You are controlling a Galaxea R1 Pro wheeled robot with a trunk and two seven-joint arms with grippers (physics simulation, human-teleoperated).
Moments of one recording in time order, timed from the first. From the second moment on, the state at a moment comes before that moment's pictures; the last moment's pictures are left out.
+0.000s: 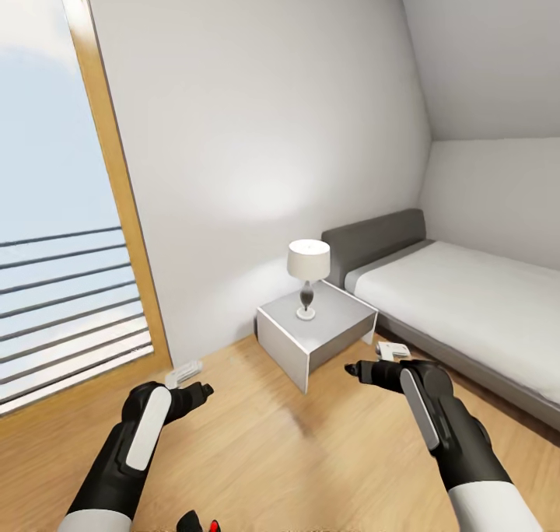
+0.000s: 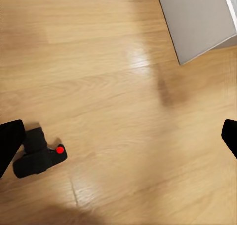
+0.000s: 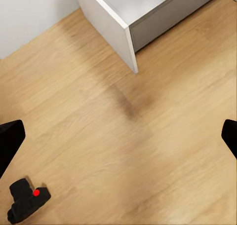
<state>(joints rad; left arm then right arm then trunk) -0.44 -0.07 0.09 -1.24 0.58 0.89 0.47 -0.53 -0.05 -0.01 -1.27 -0.21 0.95 0.07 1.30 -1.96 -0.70</state>
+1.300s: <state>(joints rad) -0.44 -0.07 0.09 -1.25 0.58 0.89 0.47 -0.52 -0.15 -0.02 -1.38 -0.30 1.00 0.56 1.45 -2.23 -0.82</state>
